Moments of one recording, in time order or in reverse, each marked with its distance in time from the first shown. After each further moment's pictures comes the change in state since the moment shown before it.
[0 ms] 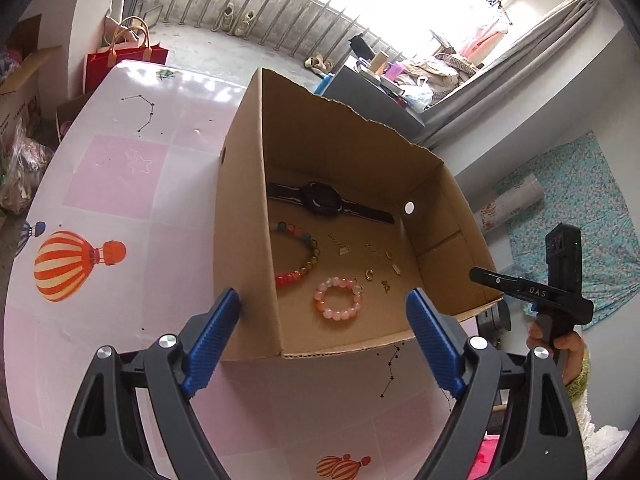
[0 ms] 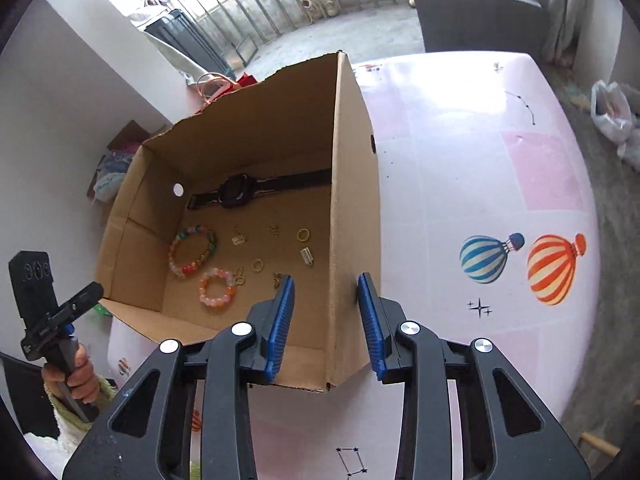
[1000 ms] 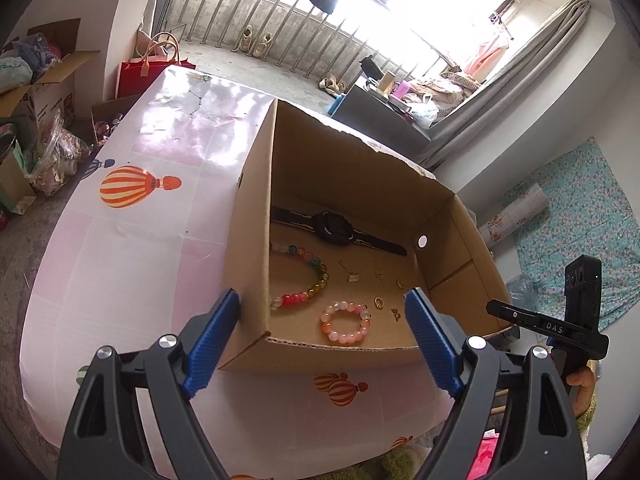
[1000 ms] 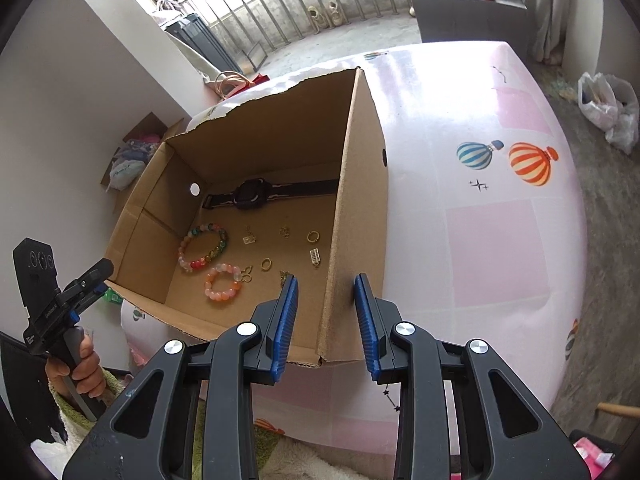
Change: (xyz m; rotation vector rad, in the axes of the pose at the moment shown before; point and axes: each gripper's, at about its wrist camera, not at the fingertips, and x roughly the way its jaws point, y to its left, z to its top) left arm -0.074 -0.007 -0.083 -0.023 -0.091 0.053; right arm -0.054 0.021 -0.101 0.011 -0.051 0.026
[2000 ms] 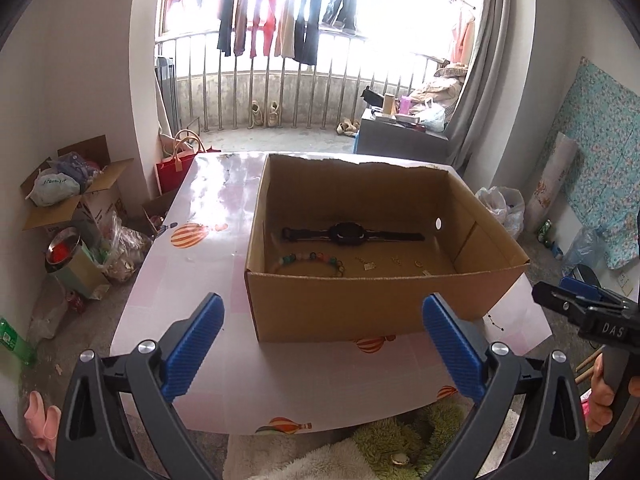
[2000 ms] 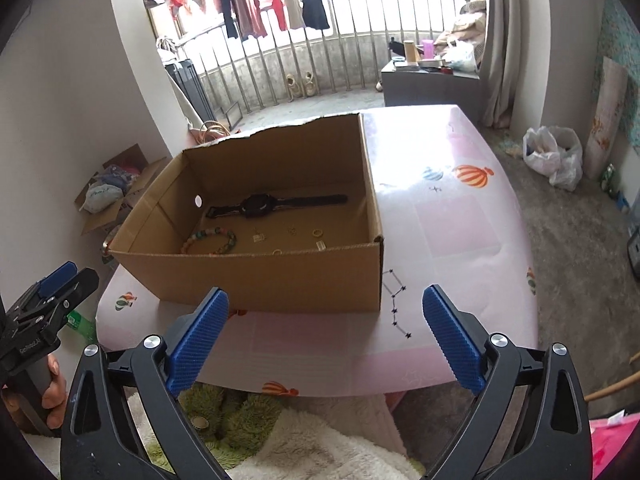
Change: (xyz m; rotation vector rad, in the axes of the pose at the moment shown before) left arm -0.062 -0.069 -0.078 0.315 -0.188 0.285; right arm -0.031 0.064 -0.093 -0.036 -0.296 -0.196
